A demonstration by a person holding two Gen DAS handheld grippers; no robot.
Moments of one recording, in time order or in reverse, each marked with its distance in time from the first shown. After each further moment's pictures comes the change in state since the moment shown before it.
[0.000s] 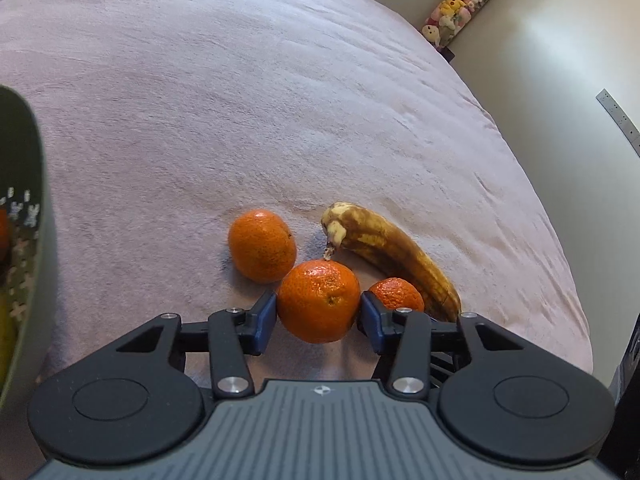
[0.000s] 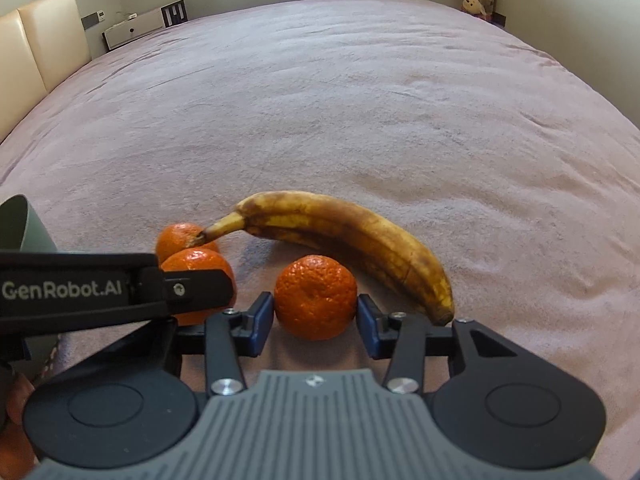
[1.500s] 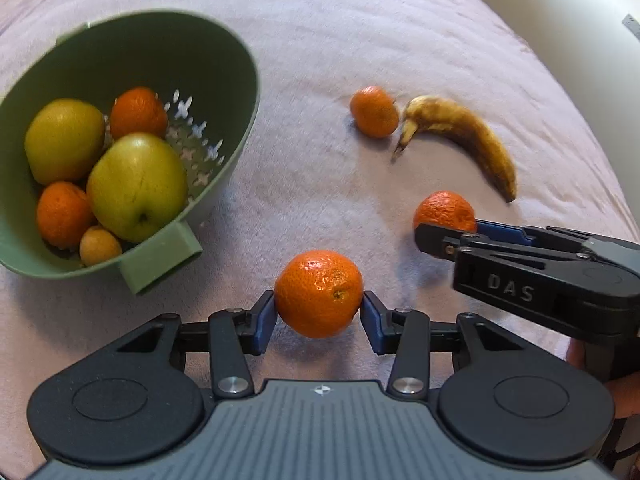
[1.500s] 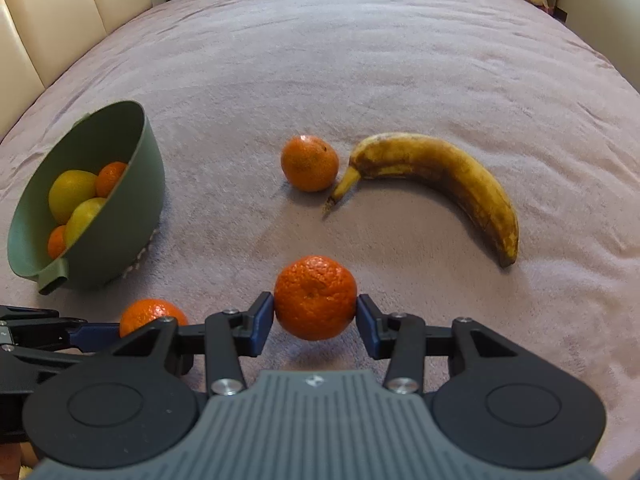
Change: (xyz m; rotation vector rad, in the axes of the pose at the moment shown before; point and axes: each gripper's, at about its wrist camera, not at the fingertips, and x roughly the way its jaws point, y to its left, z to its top) left arm -0.071 0.041 -0.068 0.123 0.141 0.182; right arm -0.042 0.052 -0.038 -0.131 0.105 0.112
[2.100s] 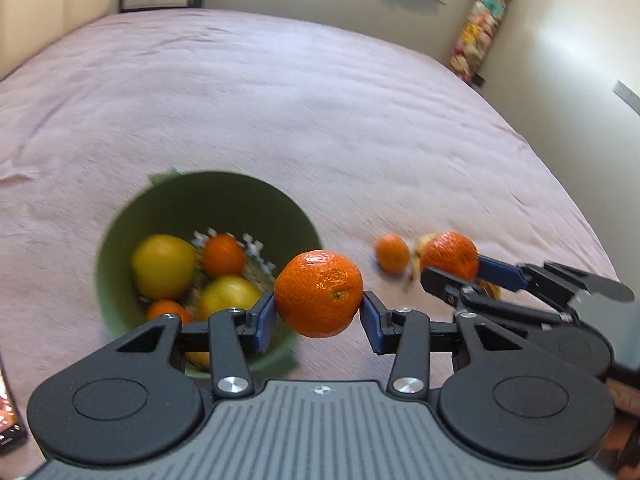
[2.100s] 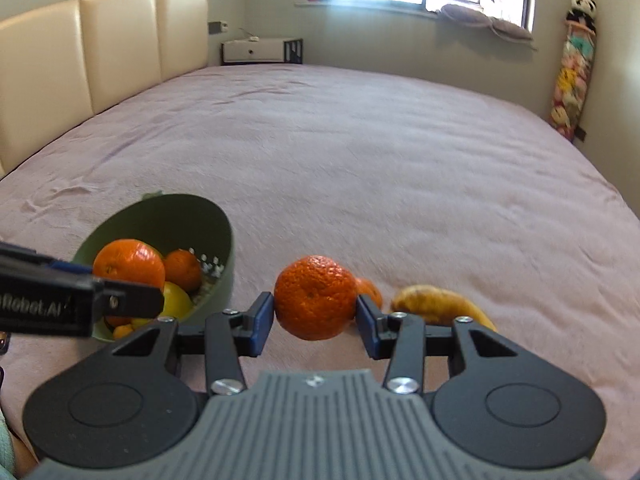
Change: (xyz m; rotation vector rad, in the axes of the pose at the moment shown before) left arm -0.095 0.029 0.031 -0.044 -0.291 0.054; right arm -0.061 0.059 0.031 -0.209 -0.288 0.007
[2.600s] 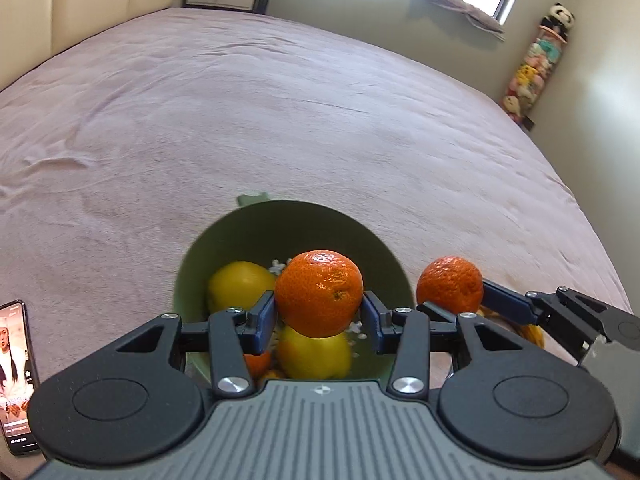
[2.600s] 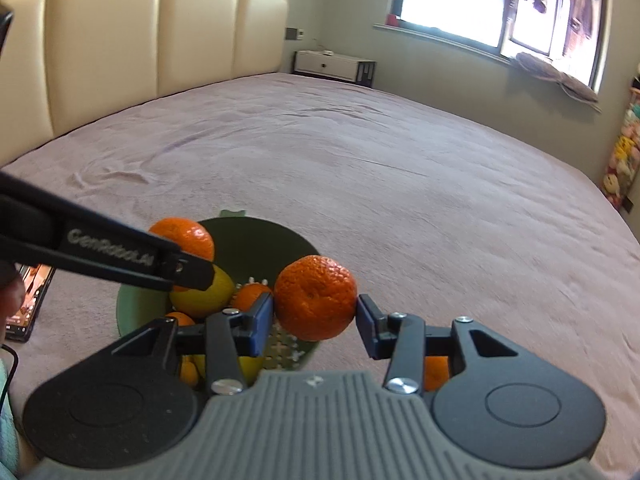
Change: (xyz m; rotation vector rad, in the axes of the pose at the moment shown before) left arm -0.001 0.059 0.018 -0.142 -0.044 0.091; right arm 0.027 0.070 0.027 -0.198 -0.048 0.112
